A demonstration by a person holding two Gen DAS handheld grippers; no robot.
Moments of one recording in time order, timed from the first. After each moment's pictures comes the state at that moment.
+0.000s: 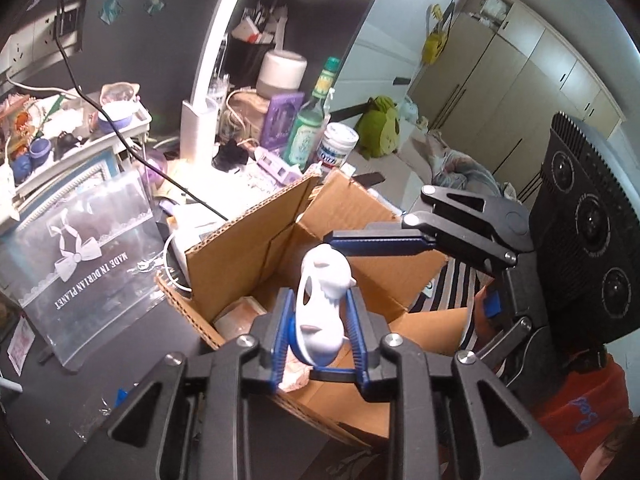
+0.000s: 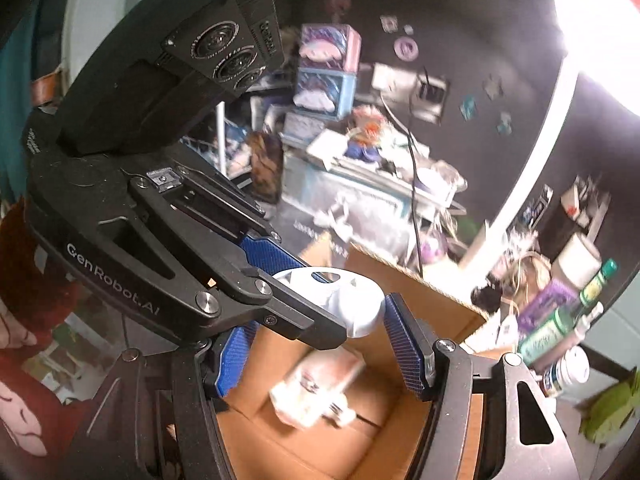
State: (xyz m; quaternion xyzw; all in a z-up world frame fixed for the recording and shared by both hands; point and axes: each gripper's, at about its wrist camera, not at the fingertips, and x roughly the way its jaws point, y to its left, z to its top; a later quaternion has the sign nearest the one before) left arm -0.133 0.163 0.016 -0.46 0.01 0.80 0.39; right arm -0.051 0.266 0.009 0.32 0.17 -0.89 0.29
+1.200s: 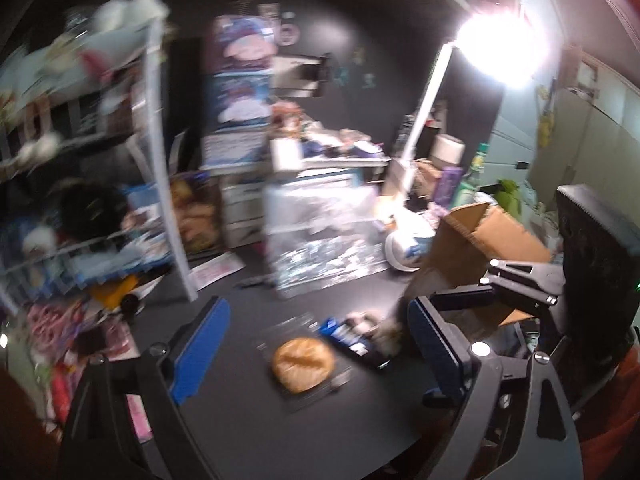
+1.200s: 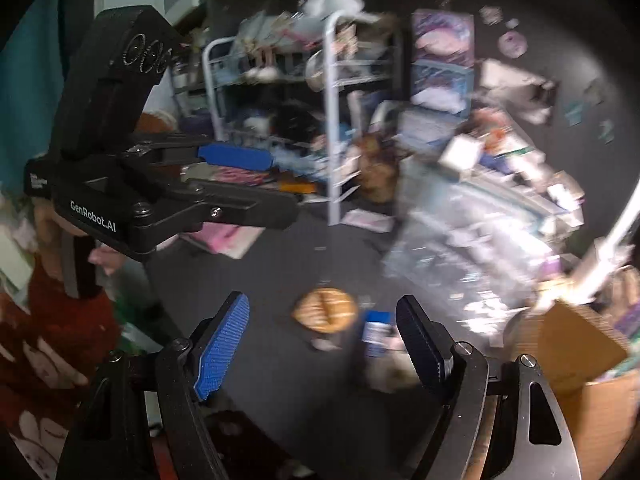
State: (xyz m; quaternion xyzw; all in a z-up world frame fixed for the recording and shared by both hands) left arm -0.020 -0.078 0.007 -0.33 -0.03 0.93 0.14; right arm -0.024 0.107 -0.018 0.35 0.12 -0.84 0.40
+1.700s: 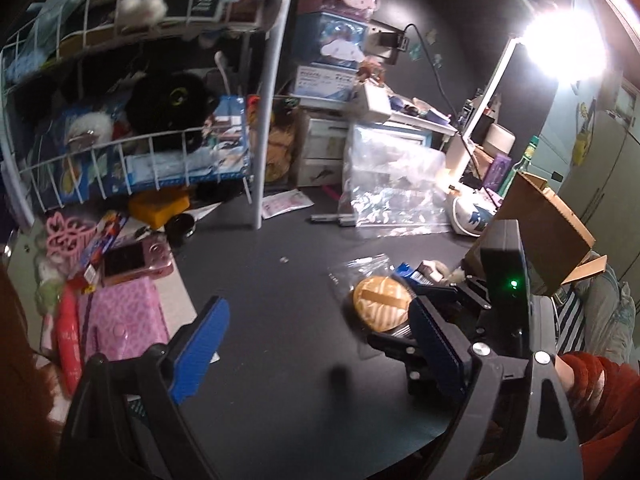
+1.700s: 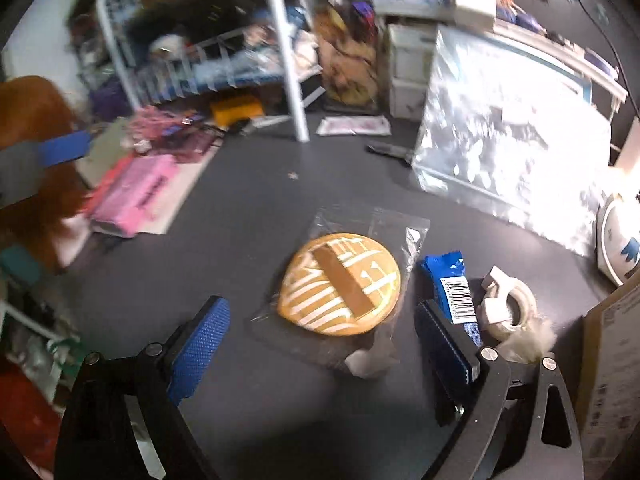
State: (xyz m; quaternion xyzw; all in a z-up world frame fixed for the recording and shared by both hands) left arm -0.002 -0.147 -0.066 -0.37 -0.07 0.92 0.09; right arm -0.087 0.040 -0.160 0.44 0.08 -0.85 0.27
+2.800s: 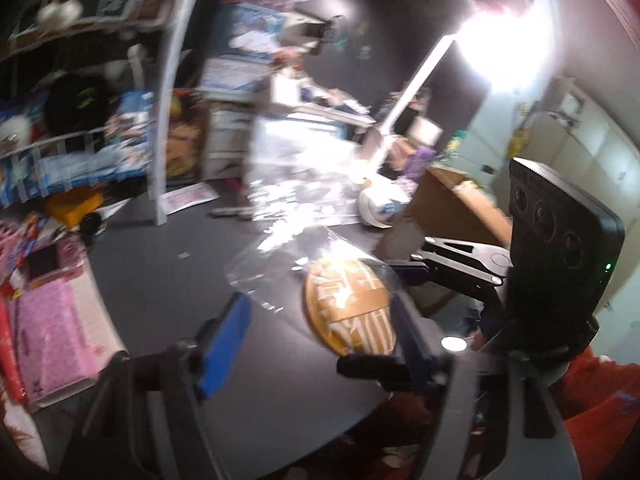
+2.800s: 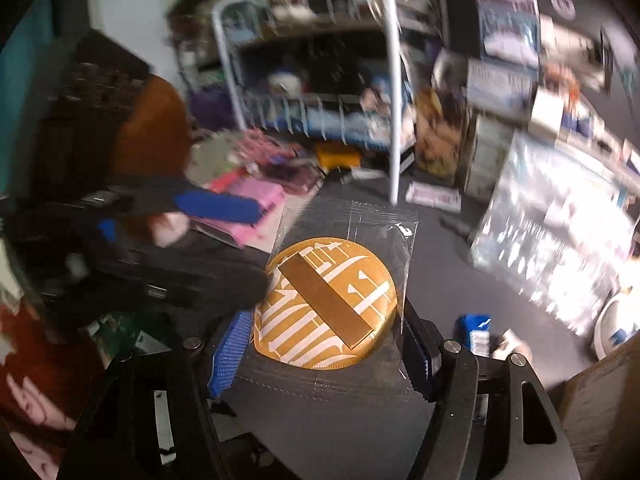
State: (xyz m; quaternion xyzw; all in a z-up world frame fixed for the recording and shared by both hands) left arm -0.002 -0.099 -0.038 -0.38 -0.11 0.89 0.24; right arm -0.022 0.042 -0.063 0.35 0.12 -0.83 0.42
